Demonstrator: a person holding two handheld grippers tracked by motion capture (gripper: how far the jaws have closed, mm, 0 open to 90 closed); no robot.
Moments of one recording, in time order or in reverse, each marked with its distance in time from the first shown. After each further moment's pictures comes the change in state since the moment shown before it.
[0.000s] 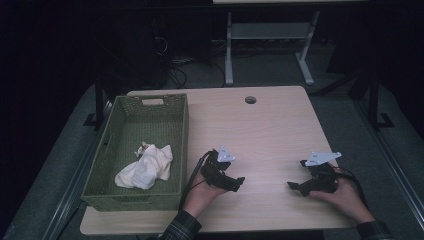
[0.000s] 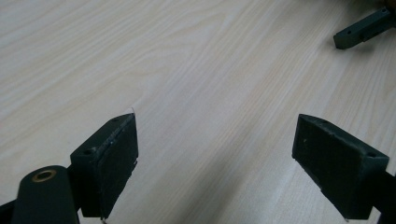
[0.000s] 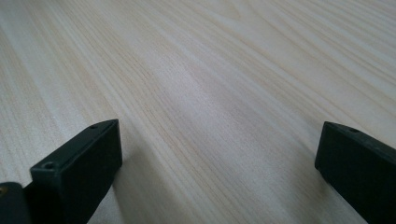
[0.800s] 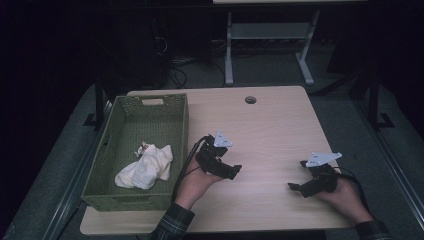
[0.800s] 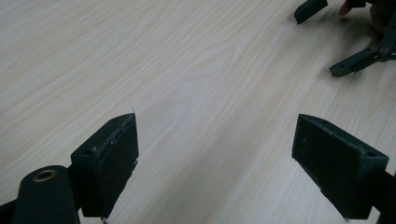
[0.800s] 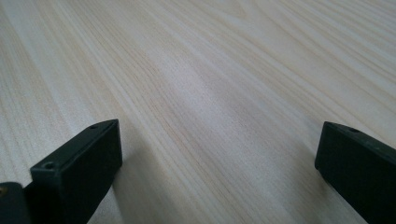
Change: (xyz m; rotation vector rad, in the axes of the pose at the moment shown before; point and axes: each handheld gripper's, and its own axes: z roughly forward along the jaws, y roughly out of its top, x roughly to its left) left arm 0.013 0.035 -0.036 0.002 0.018 0.025; right arm 0.000 -0.001 -0.001 0.000 0.015 -0.019
